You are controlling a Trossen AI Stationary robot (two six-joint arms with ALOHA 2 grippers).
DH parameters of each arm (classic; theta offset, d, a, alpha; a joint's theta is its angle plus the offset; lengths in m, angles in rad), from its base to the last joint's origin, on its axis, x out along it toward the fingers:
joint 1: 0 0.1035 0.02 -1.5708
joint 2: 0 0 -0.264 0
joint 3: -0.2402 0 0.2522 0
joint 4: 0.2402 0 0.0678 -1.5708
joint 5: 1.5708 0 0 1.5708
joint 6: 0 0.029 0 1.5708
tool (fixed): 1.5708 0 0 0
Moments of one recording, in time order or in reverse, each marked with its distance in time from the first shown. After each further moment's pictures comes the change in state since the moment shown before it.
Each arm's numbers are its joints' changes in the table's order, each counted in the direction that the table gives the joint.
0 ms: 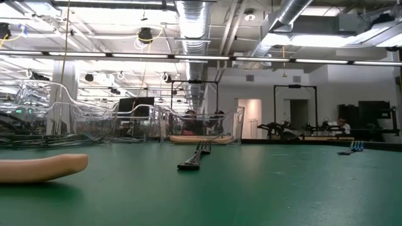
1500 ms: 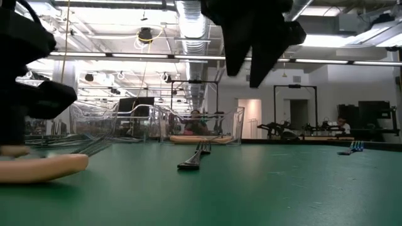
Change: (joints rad) left arm -0.130 0.627 0.007 0.854 0.258 -0.317; right arm 0.008 0.162 0.454 0.632 -0.511 0.740
